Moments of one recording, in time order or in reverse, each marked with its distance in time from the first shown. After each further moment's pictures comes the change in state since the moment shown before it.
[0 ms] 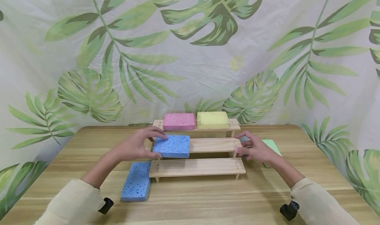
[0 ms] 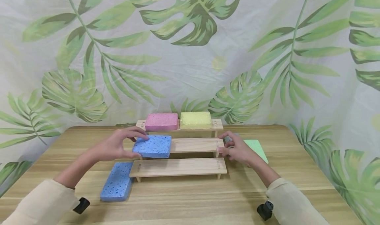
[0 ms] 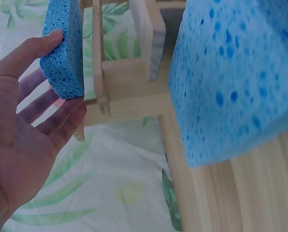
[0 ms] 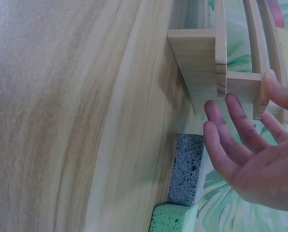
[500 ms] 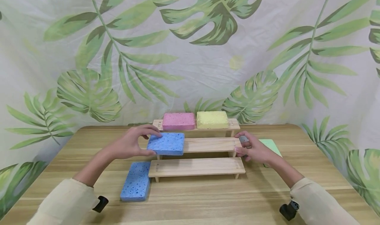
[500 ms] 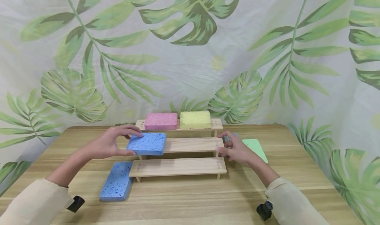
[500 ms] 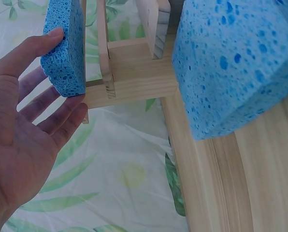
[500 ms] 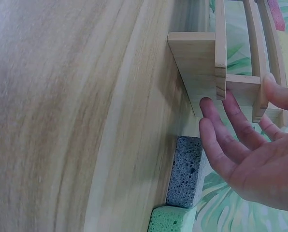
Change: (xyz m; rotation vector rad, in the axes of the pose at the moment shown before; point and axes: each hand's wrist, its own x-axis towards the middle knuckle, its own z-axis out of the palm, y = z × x) left_hand -0.007 -0.009 -0.012 0.032 0.035 0.050; right_hand 0.000 -0.002 0.001 -0.002 -0.031 0.016
